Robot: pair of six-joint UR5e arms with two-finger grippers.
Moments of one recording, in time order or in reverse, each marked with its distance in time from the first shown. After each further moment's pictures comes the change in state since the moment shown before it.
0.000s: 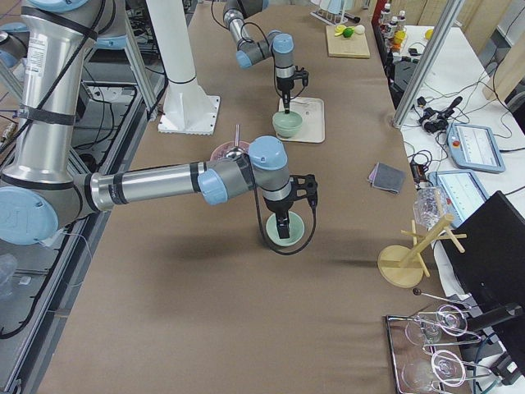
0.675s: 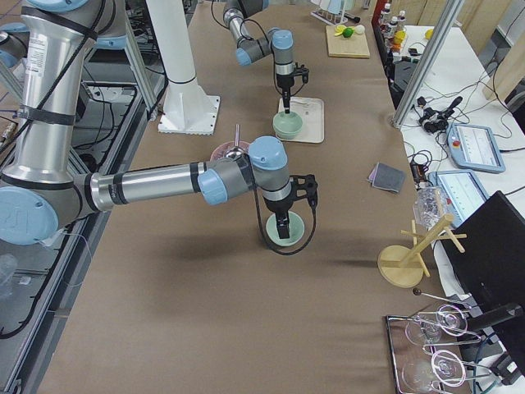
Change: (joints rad) left arm -0.012 0.004 -0.050 -0.001 -0.003 0.015; right arm 0.000 0.000 0.000 0.000 0.000 0.000
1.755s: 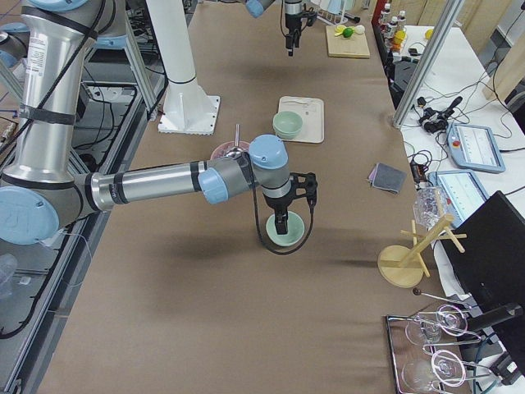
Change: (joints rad) left arm -0.452 0.550 -0.527 0.299 -0.331 0.856; right arm -0.005 0.001 0.002 0.010 0.057 0.118
